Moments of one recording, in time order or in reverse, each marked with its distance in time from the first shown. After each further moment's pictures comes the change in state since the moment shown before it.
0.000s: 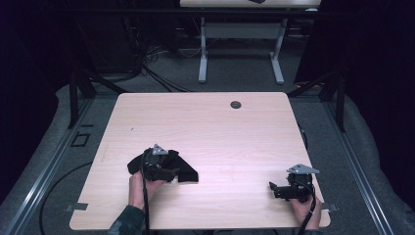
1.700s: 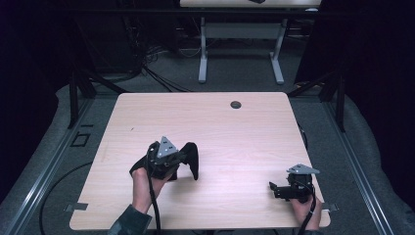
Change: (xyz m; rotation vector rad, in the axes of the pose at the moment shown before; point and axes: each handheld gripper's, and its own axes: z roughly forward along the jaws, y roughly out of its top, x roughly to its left) left arm -0.069 0.048 -0.076 -0.220 -0.021 0.185; right arm 0.000 0.000 0.000 -0.001 0.004 -0.003
